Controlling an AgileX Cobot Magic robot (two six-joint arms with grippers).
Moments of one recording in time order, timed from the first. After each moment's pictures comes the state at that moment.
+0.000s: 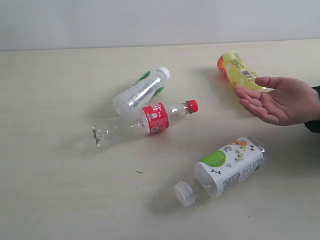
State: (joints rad) left arm -0.08 0.01 0.00 -0.06 0.37 0.00; right arm 0.08 0.00 0.00 -0.14 0.30 0.13
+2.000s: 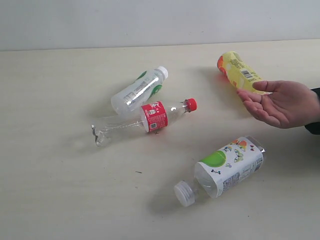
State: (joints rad) left arm -0.08 0.01 0.00 -0.37 -0.24 -0.34; right arm 0.08 0.00 0.00 -0.14 0.30 0.13
